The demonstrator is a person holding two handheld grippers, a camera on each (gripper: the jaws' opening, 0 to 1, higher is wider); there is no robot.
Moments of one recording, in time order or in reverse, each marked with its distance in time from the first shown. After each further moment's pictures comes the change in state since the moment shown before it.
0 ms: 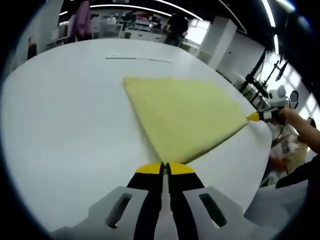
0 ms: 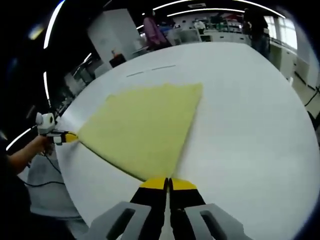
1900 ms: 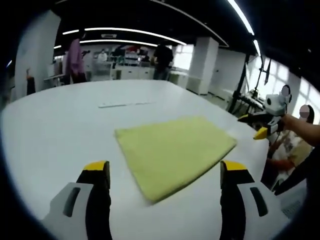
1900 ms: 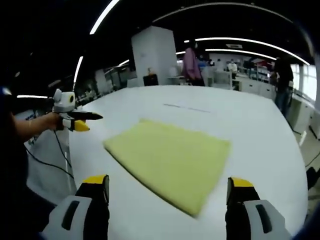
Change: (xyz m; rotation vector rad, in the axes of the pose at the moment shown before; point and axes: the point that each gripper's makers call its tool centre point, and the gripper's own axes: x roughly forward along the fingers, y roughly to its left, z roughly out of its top) left arm -0.045 -0.040 0.067 0.165 -0.290 -0.003; right arm -0.042 0.075 0.043 -0.343 -0.278 0.092
